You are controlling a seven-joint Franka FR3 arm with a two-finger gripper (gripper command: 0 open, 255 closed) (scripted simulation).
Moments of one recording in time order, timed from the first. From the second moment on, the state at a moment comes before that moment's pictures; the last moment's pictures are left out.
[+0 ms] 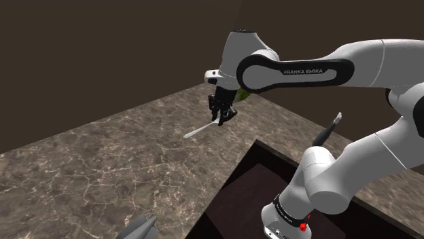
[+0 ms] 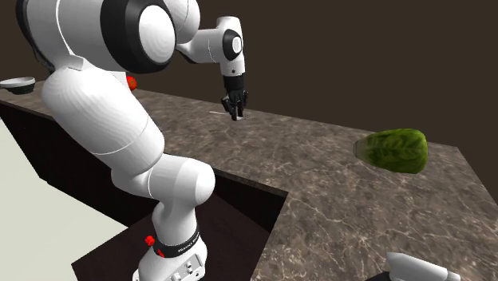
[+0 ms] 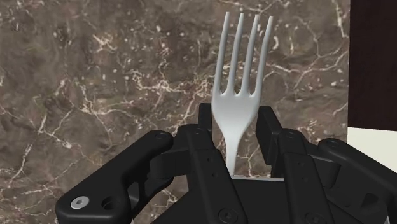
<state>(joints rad) 0.47 -0.43 -0.10 -2.36 -0.12 1.92 -1.19</state>
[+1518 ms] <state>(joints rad) 0.47 -0.43 -0.09 -2.06 -0.11 1.61 -1.21</state>
